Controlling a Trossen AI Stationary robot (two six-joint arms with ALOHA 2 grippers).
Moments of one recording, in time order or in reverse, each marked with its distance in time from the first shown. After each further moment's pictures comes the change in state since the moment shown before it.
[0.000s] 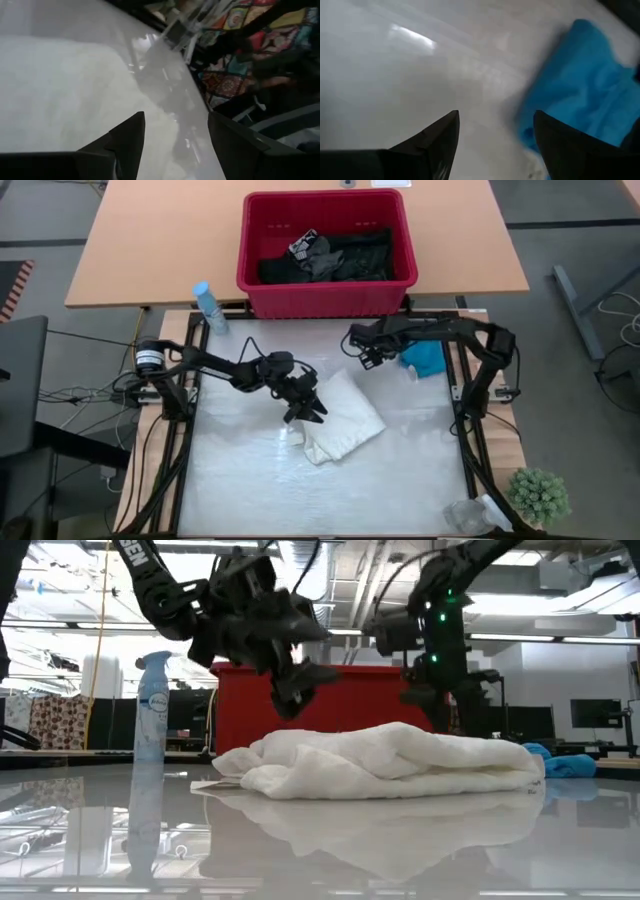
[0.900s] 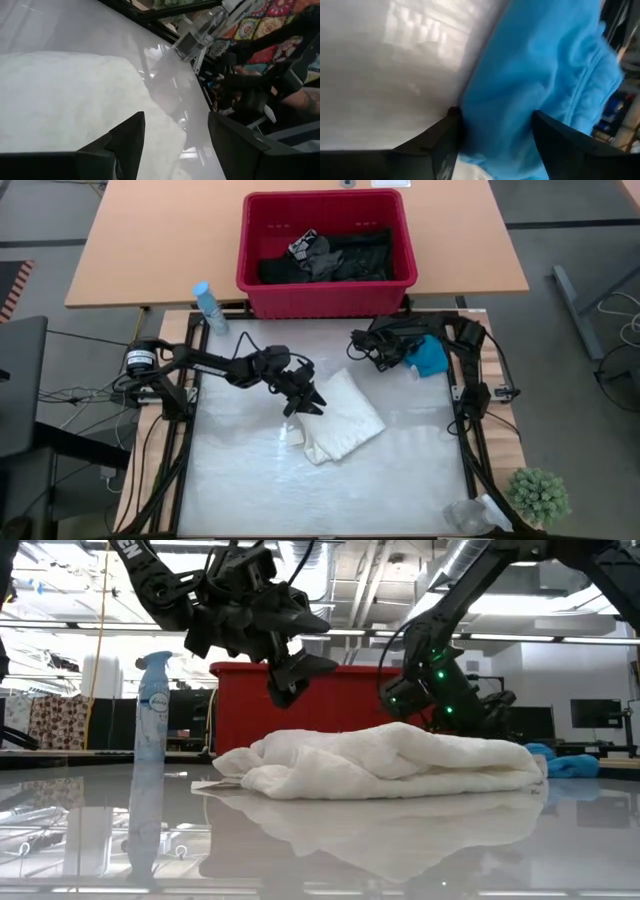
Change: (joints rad) left arm 0.038 -0.062 -0.001 -0.062 -0.046 -0.005; right arm -0.156 0.315 -0.015 -0.192 0.067 0.038
